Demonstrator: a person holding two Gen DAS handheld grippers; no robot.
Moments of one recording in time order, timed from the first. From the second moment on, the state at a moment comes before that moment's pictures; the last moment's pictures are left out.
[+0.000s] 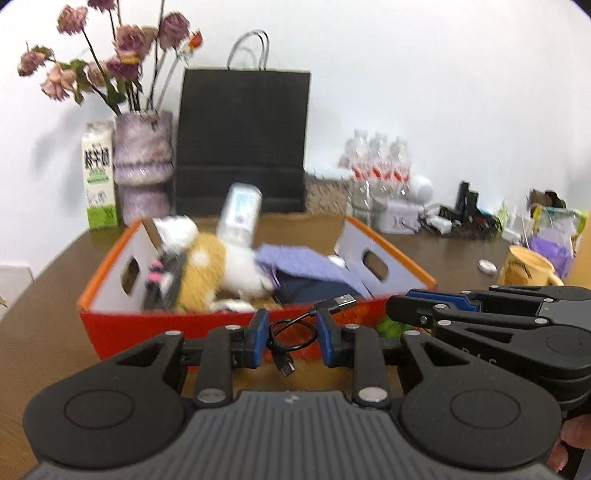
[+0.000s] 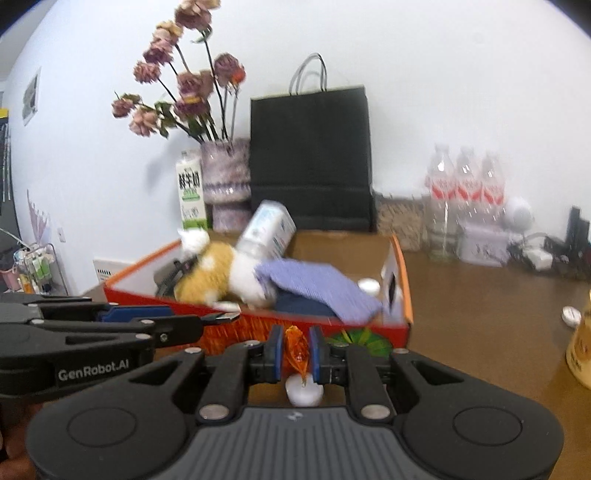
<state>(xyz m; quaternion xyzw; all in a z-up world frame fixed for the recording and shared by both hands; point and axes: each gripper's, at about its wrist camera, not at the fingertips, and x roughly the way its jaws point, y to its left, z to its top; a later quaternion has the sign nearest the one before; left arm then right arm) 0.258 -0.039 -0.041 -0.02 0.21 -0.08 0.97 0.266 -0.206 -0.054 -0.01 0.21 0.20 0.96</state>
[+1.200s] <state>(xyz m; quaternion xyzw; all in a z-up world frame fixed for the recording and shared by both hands) 0.331 0.004 -0.042 0.03 0.19 0.05 0.98 0.356 -0.156 -0.050 -0.03 0.23 0.19 0.96</state>
